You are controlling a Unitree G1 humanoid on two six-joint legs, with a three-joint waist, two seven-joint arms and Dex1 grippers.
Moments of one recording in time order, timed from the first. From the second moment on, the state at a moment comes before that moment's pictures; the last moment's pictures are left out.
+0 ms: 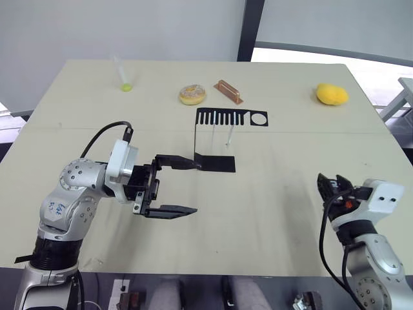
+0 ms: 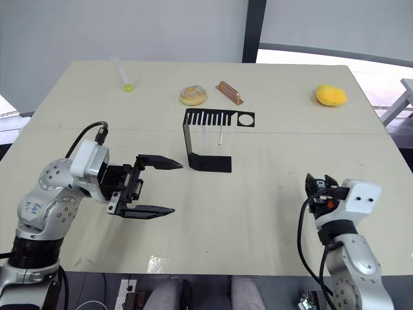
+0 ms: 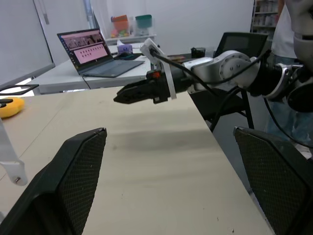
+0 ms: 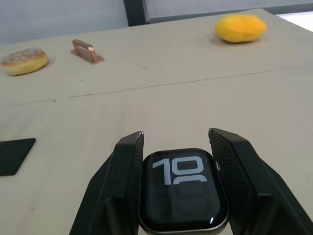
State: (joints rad) left arm -0.40 0.65 0.06 -0.30 -0.70 0.34 -1.26; right arm 0.20 -0.19 -0.37 -0.62 0.43 0.46 0.21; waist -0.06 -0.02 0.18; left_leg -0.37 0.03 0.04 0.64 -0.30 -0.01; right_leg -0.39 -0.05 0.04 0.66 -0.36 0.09
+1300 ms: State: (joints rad) left arm -0.23 0.74 0.17 -0.14 -0.57 0.19 -1.23; right arm 0.31 -0.70 -0.48 -0.42 0.57 0.19 0.79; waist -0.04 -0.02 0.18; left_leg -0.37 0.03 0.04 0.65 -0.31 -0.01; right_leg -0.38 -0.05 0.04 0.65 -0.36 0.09
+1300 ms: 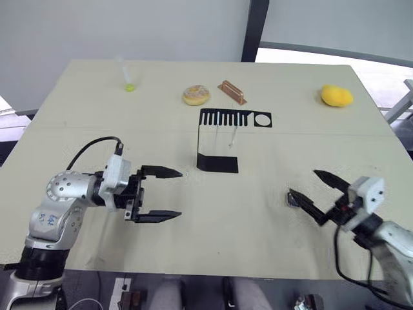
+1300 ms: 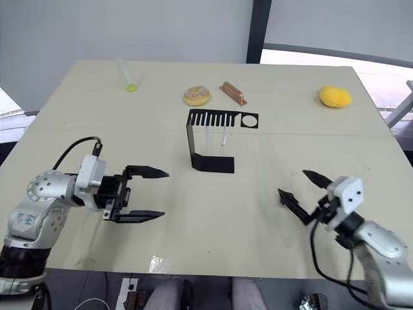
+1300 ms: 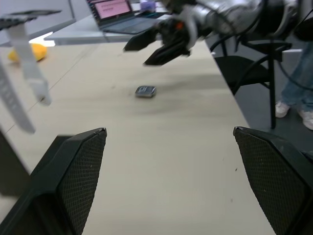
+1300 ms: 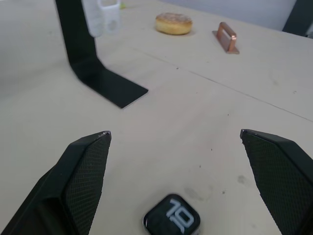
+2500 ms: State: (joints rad) left arm -0.16 0.37 0.05 -0.50 -0.45 0.50 -0.38; right arm 0.12 -0.44 -0.27 -0.23 0.53 -0.12 0.95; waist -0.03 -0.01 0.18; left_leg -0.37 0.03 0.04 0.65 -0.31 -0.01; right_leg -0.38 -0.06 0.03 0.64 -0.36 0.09
